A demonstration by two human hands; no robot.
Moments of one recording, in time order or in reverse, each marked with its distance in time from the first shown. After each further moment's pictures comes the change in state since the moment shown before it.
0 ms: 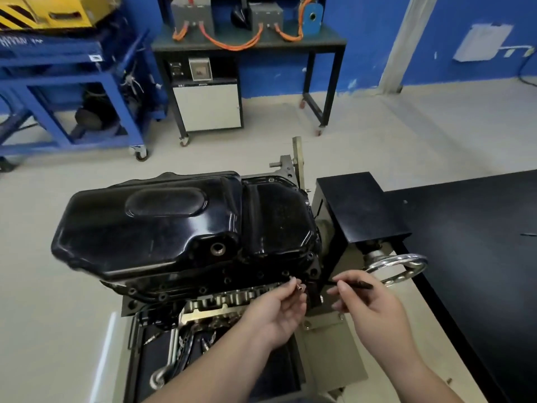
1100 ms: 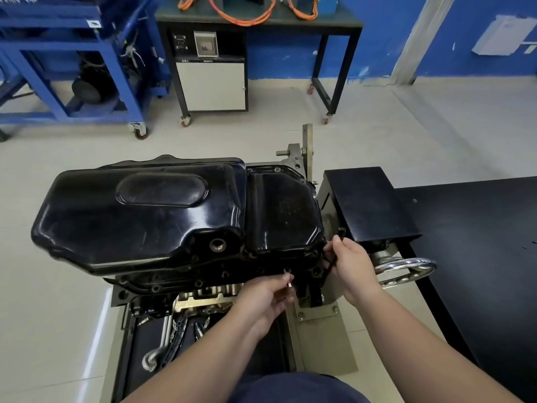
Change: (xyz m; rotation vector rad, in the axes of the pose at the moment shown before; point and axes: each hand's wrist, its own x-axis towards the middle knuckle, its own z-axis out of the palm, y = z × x) left_hand 0.029 0.012 -0.020 0.172 0.016 0.220; right_hand 0.101 0.033 0.036 0.158 0.004 0.377
